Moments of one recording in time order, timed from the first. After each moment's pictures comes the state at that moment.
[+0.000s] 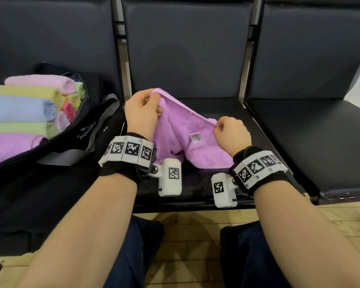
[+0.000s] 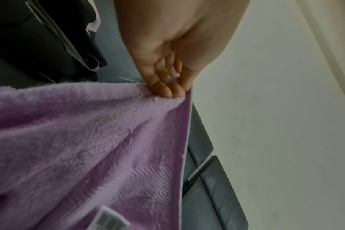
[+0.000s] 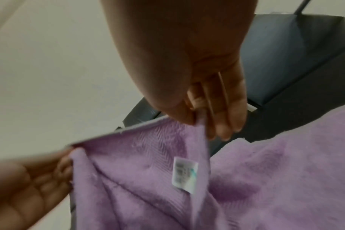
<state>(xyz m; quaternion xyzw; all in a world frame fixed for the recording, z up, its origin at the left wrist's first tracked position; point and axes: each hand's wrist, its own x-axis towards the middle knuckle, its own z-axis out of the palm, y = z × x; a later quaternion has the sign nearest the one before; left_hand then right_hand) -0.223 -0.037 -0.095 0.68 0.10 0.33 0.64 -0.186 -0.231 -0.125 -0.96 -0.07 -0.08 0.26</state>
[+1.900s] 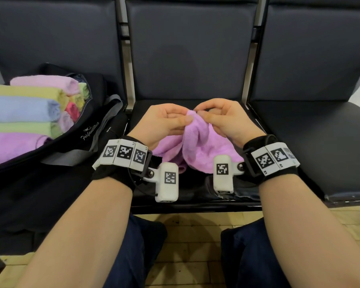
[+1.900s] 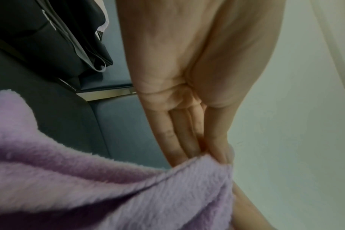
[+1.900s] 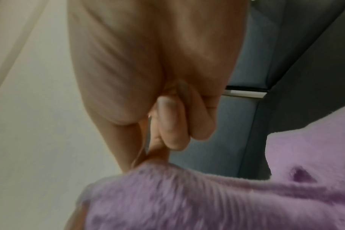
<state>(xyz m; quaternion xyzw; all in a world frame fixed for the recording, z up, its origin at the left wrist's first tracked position) -0.251 -0.044 -0.088 0.68 -0.05 0.02 0.73 -0.193 -0.223 -0.083 -0.76 -0.23 0.06 0.61</state>
